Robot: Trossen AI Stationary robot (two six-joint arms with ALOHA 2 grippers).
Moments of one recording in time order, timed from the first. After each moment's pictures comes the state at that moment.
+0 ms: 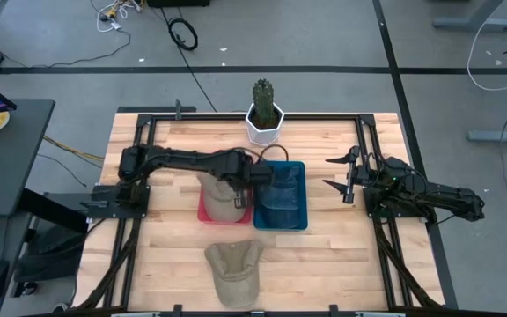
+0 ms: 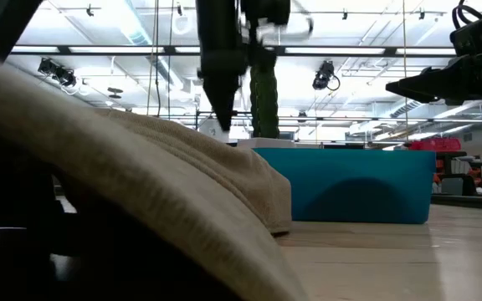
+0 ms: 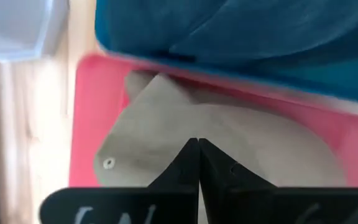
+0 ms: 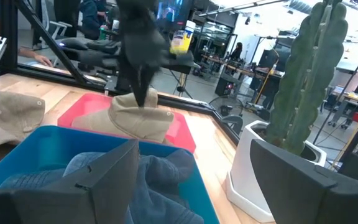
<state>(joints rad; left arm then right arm) 0.00 2.00 1.75 -1.16 -0.28 -0.12 -0.22 0.00 0.04 -0.02 -0.06 -0.29</state>
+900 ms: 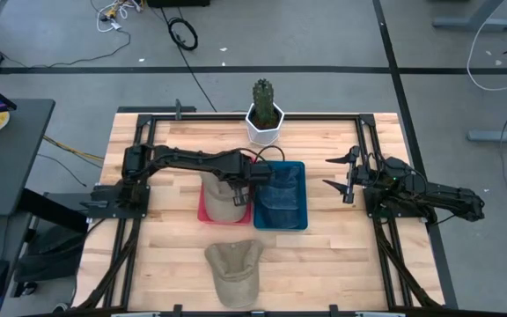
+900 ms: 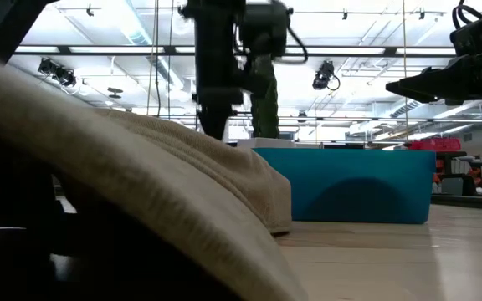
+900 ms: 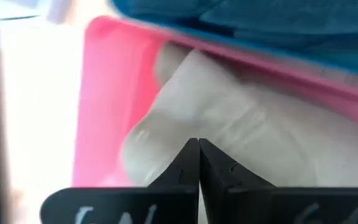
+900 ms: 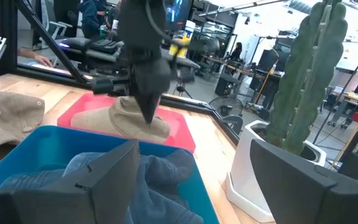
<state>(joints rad) 0.02 2.02 1.66 -1.12 -0.33 -0.17 -0.22 0.00 0.04 -0.02 -0.06 -0.29</state>
